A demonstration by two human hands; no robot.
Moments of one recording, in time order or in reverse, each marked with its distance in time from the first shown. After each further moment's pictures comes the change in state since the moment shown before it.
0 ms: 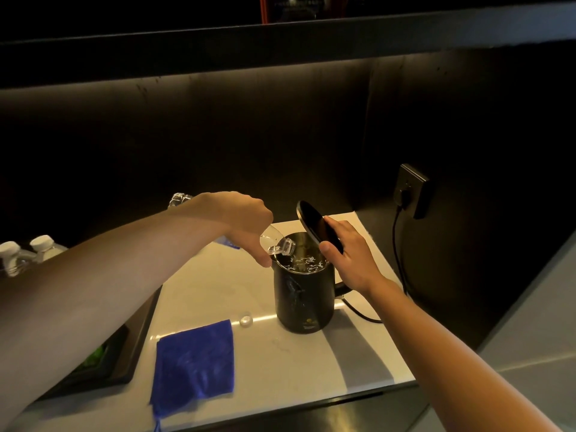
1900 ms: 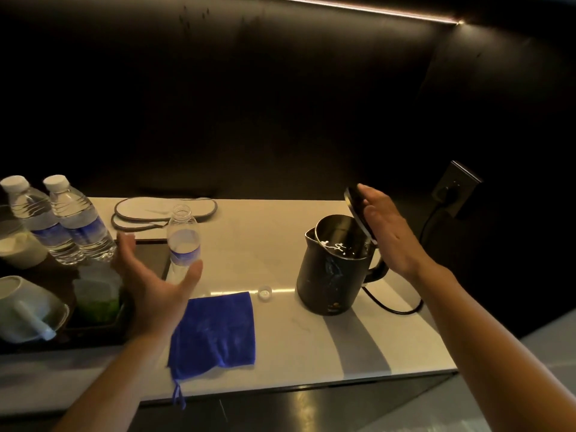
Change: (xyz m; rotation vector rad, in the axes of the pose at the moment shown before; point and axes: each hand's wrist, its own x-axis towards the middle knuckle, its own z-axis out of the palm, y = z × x) left_hand -0.125 0.024 0.271 -1.202 1.218 -0.949; right_hand 0.009 -0.042 -0.004 -0.095 -0.106 0.056
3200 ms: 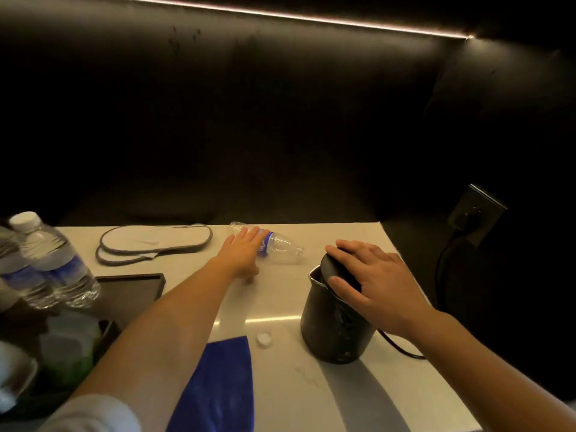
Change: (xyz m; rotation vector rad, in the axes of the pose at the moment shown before) left_hand 0.116 0.003 0.215 0.835 -1.038 0.378; right_hand 0.010 -0.003 0.035 -0.686 -0.202 -0.112
